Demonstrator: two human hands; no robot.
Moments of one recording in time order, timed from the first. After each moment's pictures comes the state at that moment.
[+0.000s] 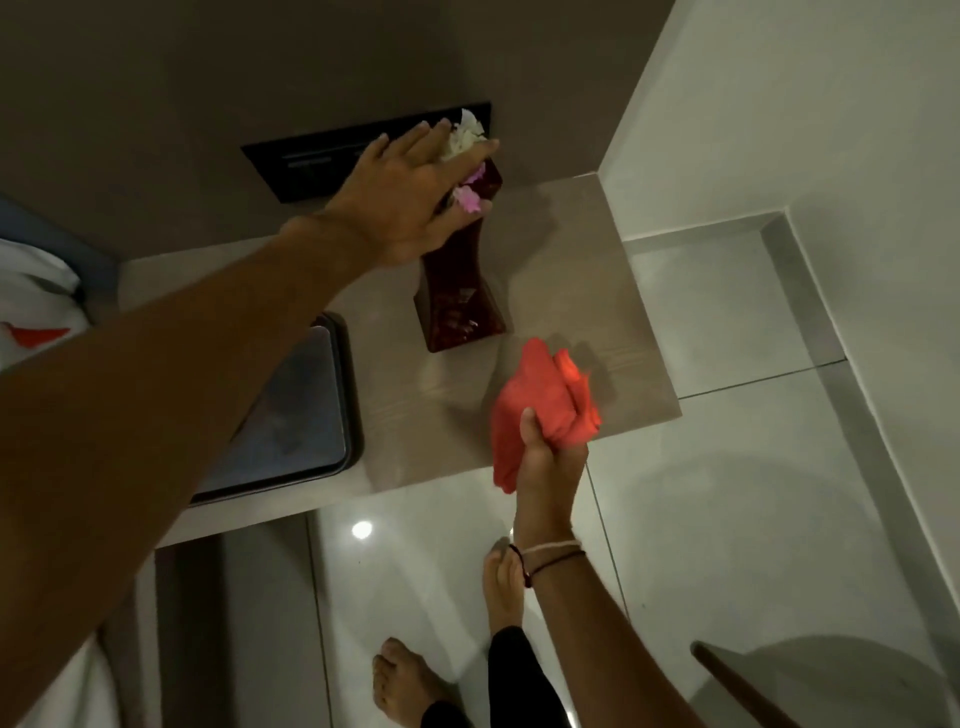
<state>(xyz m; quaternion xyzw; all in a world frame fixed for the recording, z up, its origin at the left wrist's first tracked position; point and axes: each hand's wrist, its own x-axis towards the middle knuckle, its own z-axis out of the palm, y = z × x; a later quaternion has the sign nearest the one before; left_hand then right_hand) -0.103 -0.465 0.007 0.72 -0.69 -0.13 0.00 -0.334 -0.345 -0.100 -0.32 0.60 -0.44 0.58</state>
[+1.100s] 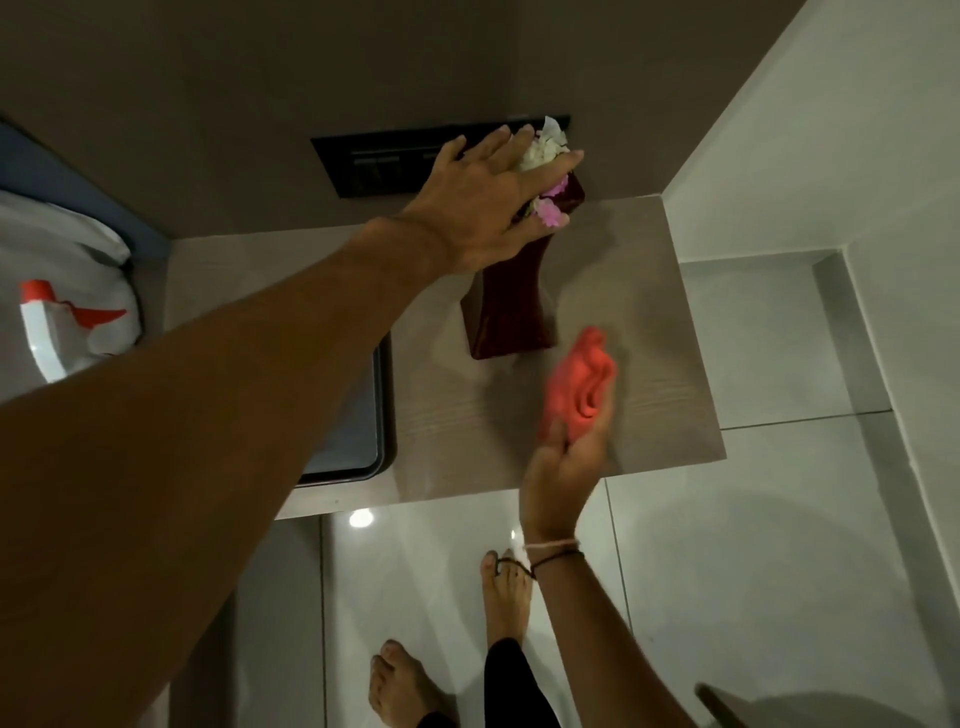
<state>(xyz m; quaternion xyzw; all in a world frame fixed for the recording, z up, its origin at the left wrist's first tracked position) -0.095 -0.474 0.003 0.71 -0.69 -0.15 0.01 -0.299 -0.354 -0.117 -0.53 0.57 -0.43 0.45</state>
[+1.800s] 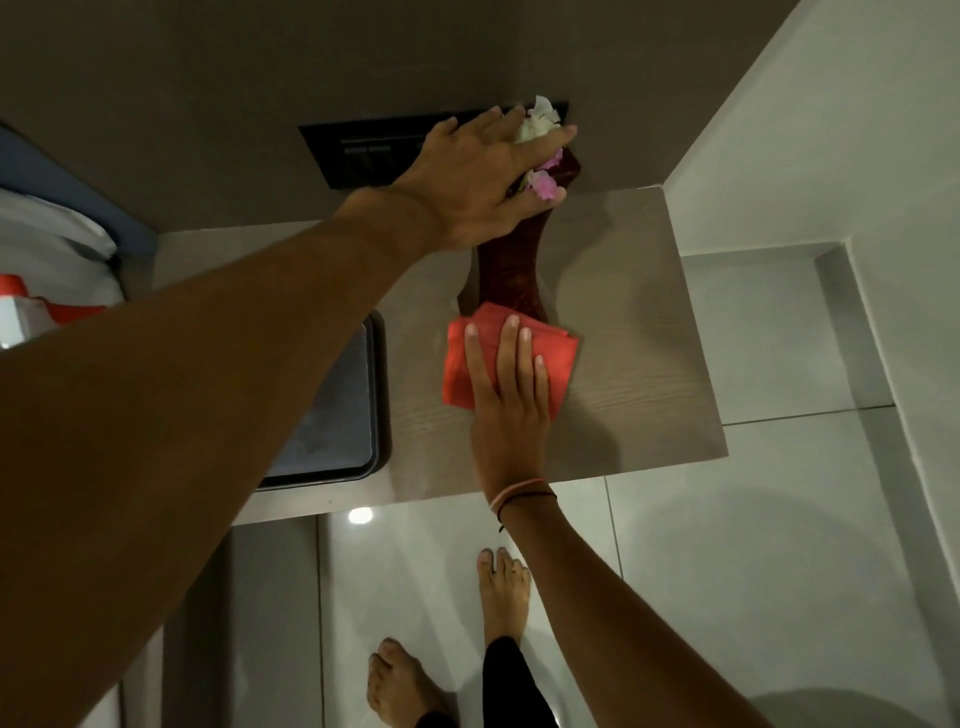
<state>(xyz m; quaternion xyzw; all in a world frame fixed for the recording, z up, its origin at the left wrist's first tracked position) -0.087 -0.483 0.001 0.71 -0.69 -0.16 0.02 -0.267 -0.375 -0.168 -0.88 0.45 -0.09 0.10</state>
